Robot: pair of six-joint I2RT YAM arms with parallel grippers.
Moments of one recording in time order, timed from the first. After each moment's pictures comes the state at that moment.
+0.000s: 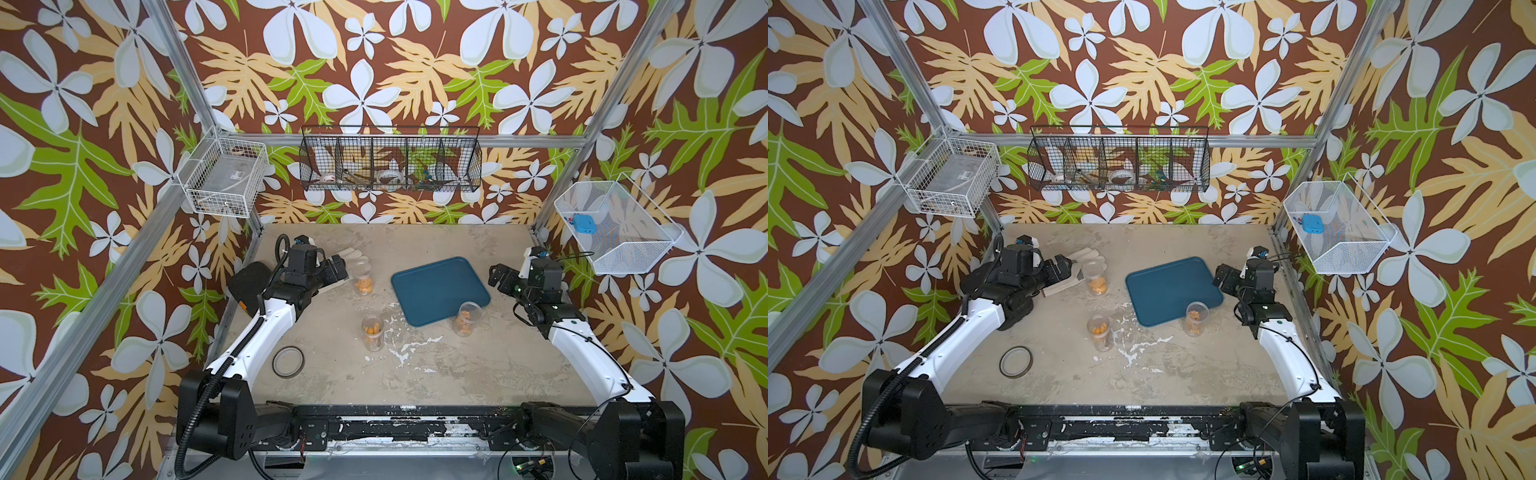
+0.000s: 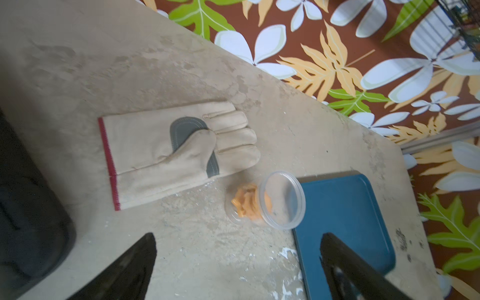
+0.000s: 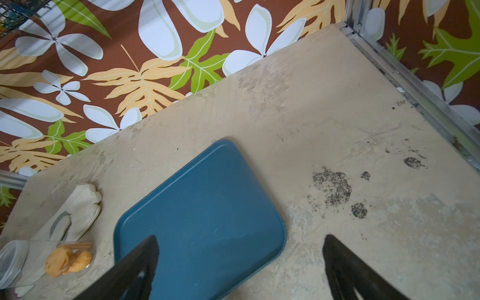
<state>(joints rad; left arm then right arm) -0.20 1.31 0.99 -0.30 0.06 -0.56 0.00 1.17 0.82 -0.20 -0.05 0.42</state>
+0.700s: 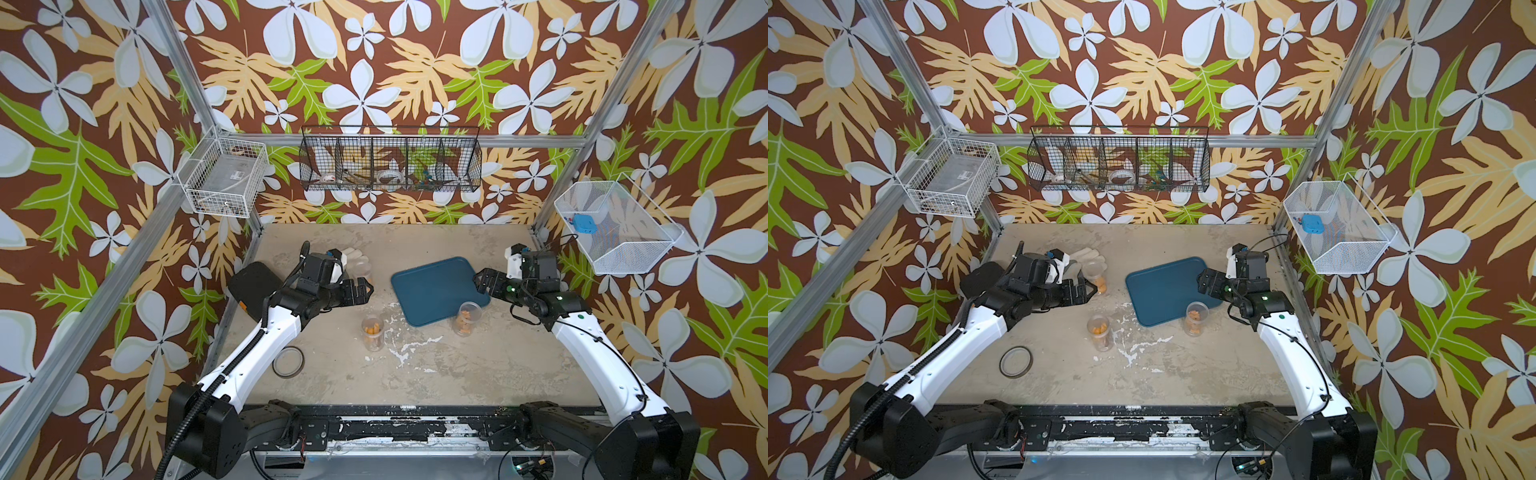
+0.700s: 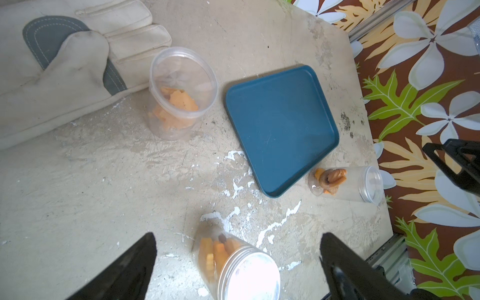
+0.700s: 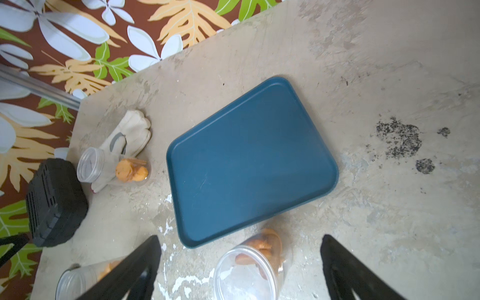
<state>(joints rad) -0.37 1.23 1.00 -0.54 0.27 -0.49 0.11 1.17 1.02 -0.60 -0.20 0.40</state>
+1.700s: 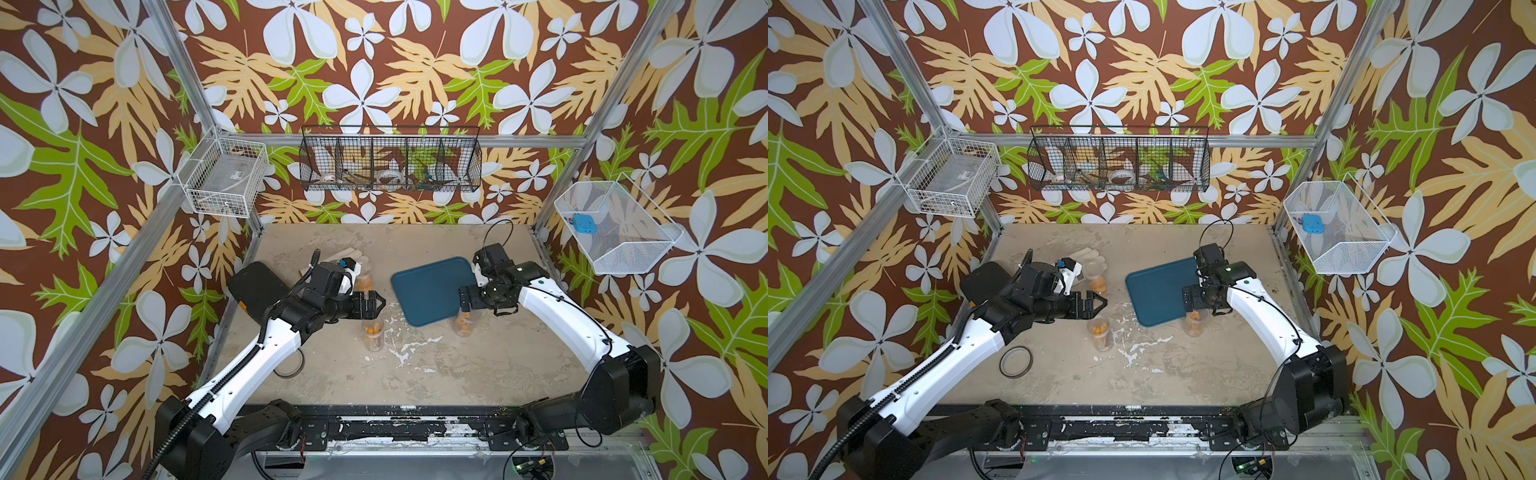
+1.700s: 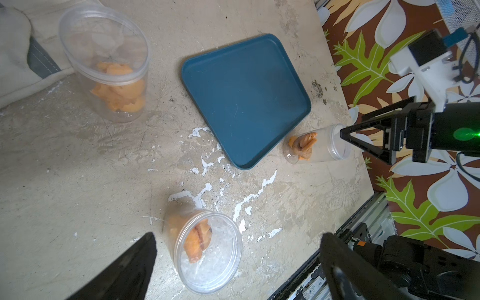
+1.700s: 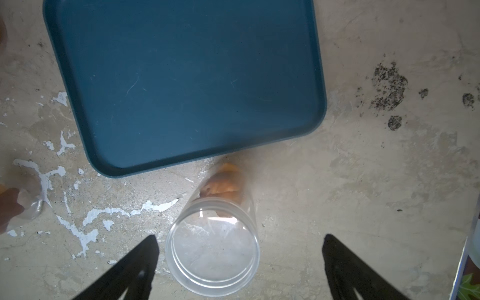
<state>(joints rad) -0.49 1.15 0.97 -0.55 0.30 -0.48 0.32 1.46 1.23 -1.00 0.07 0.21</state>
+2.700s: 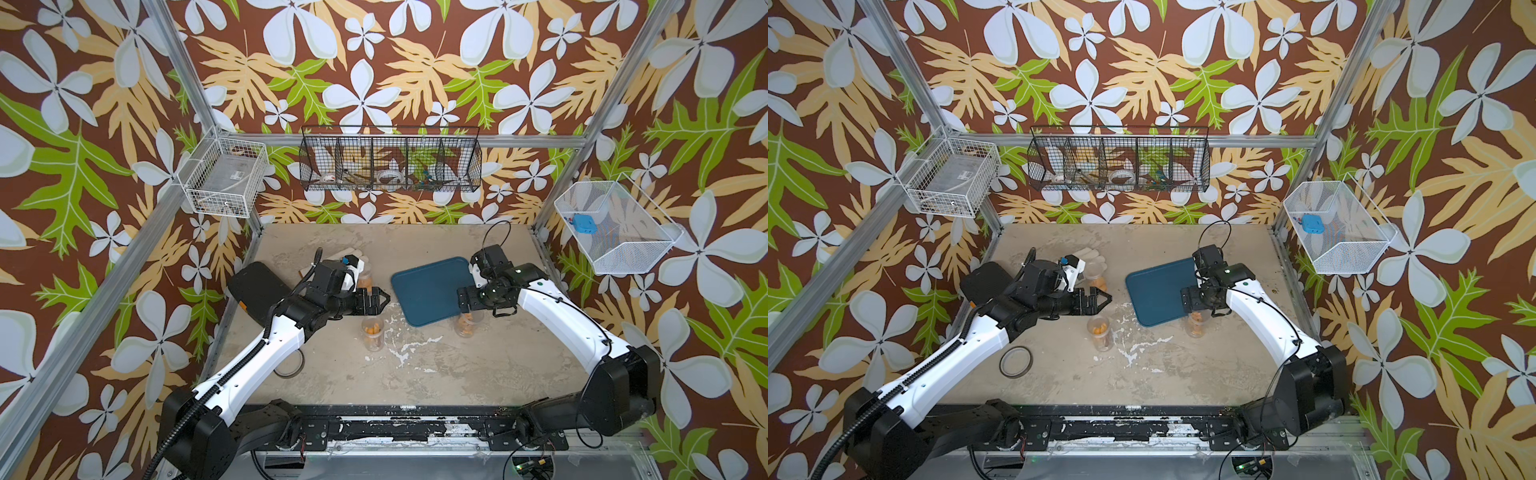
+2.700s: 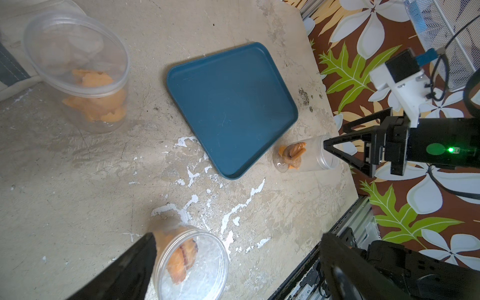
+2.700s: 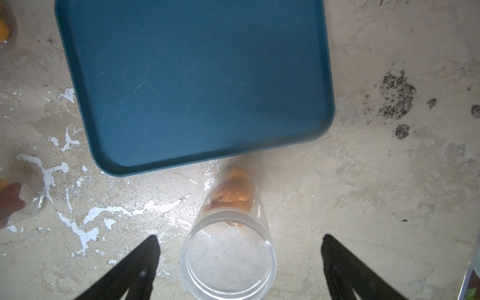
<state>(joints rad) -0.49 1.19 0.96 -0.47 0.34 -0.52 0.33 1.46 1.21 -0.97 0.05 0.19</state>
